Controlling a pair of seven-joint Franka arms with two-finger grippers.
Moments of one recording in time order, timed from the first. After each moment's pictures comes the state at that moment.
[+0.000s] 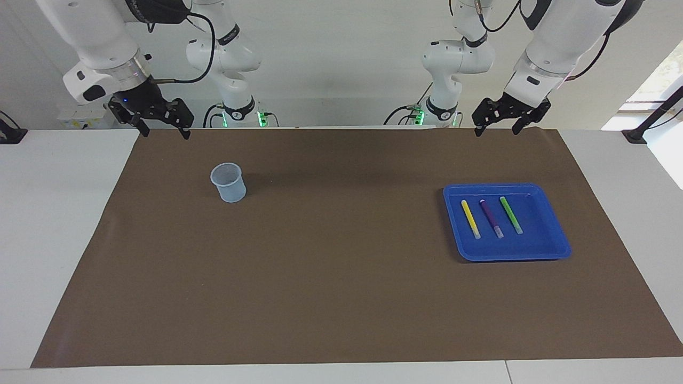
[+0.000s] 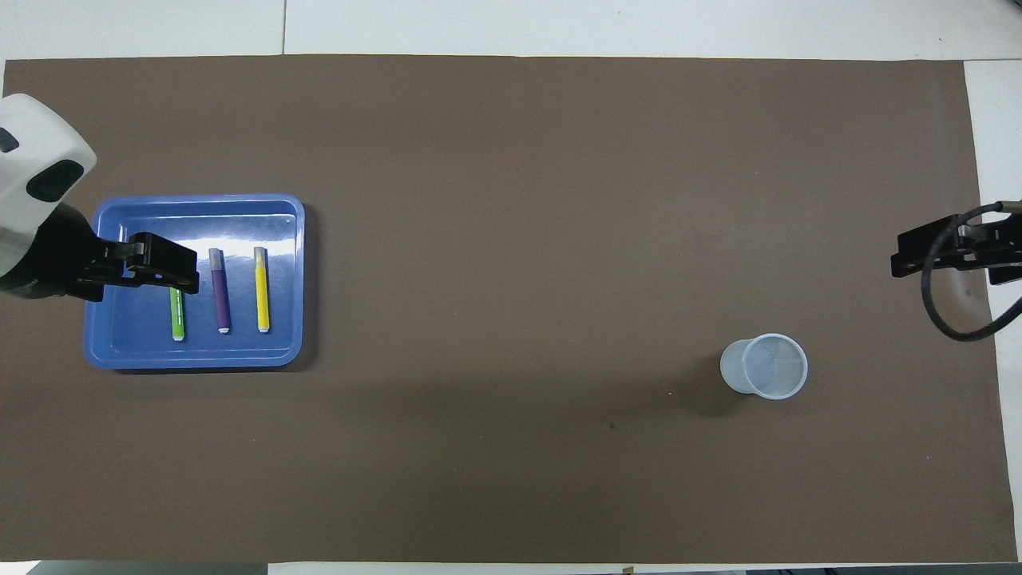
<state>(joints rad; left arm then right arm) -0.15 -0.05 -0.05 -1.59 -0.04 1.44 -0.20 -0.05 -0.03 0.04 -1.57 0.01 1.45 0.09</state>
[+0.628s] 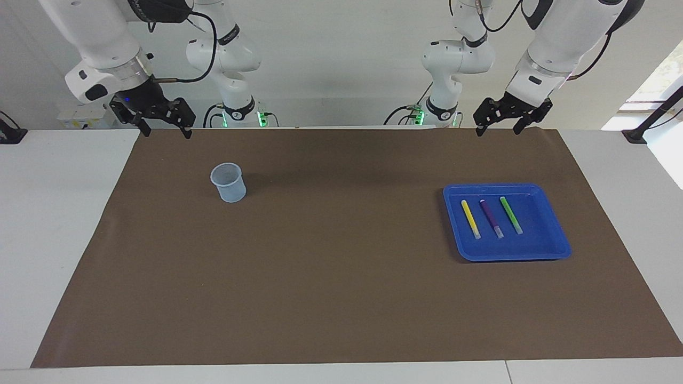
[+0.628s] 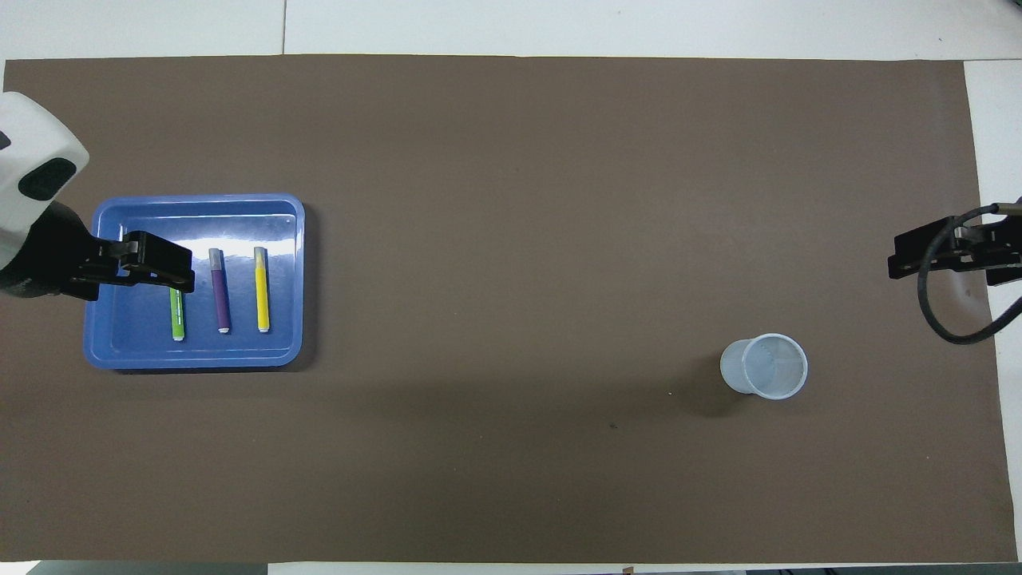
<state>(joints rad) -0.15 -0.05 -0.05 -1.59 -0.04 1.44 -0.20 -0.05 -0.03 0.05 -1.57 0.01 1.45 0.09</state>
